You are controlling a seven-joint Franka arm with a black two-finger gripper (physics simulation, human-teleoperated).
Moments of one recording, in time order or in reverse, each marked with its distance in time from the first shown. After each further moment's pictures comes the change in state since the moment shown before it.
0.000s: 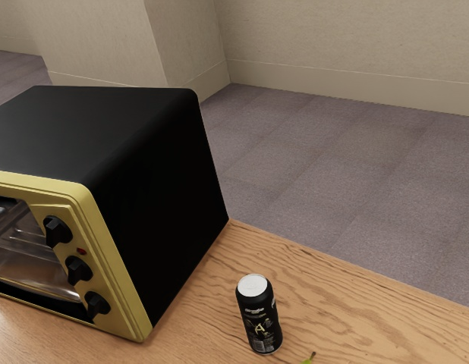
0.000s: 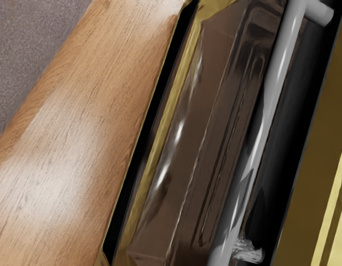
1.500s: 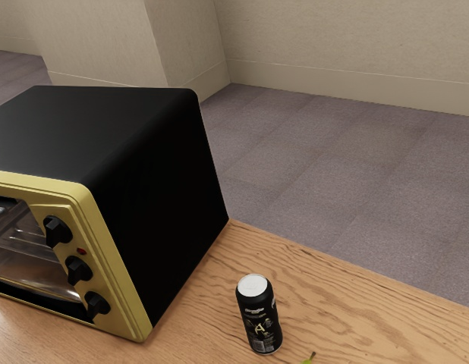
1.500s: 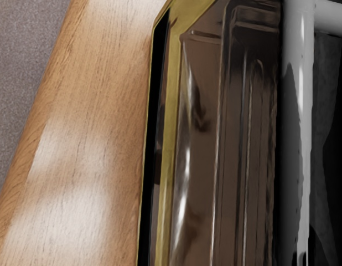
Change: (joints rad) arm 0.074 0.047 0.002 -0.111 -0.007 0.103 0.333
